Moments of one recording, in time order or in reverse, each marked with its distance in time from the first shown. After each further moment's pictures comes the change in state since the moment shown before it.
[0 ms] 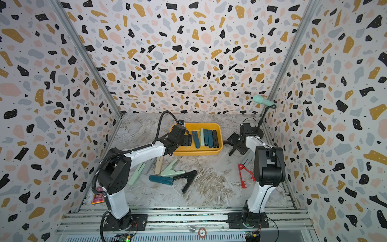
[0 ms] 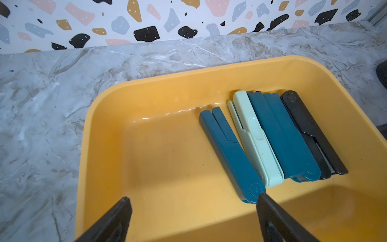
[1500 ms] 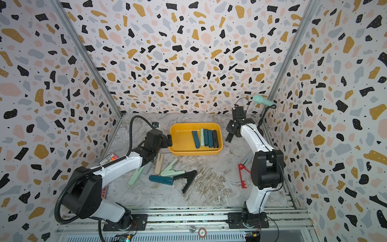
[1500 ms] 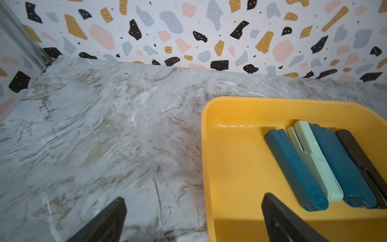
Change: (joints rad) left arm 0.205 -0.383 -0.398 0.144 -0.058 -0.049; right arm 0.219 -0.095 0.398 -0.267 0.262 -0.262
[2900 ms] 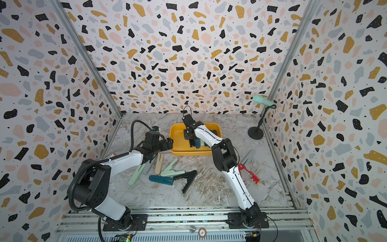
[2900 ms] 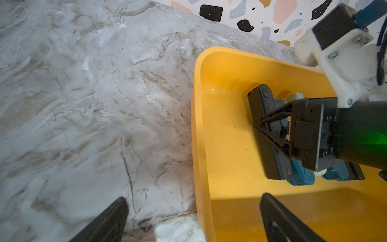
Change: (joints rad) left arm 0.063 0.124 -0.010 0.019 0.282 -0.087; right arm 0.379 0.761 0.636 -0.067 -0.002 -0.205
